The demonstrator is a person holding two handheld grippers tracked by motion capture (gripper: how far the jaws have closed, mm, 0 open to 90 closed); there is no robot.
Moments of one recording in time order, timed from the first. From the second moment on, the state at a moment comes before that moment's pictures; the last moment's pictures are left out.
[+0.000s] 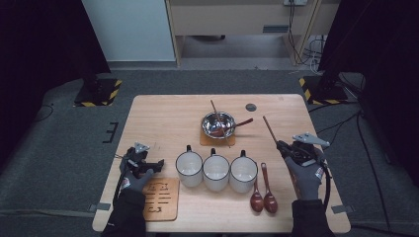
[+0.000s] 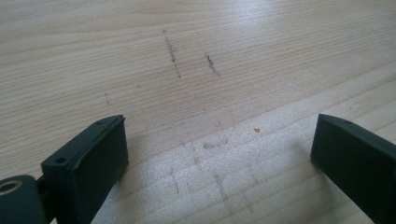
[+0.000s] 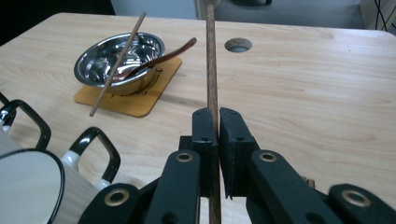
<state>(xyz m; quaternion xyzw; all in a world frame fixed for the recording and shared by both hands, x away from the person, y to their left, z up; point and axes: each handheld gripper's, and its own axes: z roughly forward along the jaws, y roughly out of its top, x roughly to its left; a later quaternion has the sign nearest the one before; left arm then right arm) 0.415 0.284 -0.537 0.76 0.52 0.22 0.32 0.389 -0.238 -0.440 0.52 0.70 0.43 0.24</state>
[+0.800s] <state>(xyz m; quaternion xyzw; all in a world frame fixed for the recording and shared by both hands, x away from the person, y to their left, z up) 0.415 0.284 -0.537 0.76 0.52 0.22 0.32 0.411 -0.223 -0.404 0.51 0.69 0.45 0.25</state>
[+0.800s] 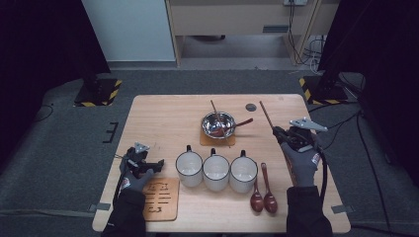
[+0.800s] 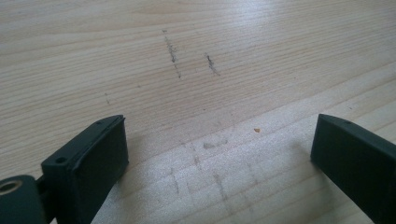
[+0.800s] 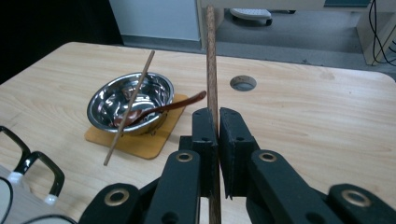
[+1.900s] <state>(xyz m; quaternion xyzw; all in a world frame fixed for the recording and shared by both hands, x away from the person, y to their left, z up) 0.415 0.284 -0.537 0.76 0.52 0.22 0.32 0.449 -0.183 -0.377 0.49 0.68 0.47 0.26</state>
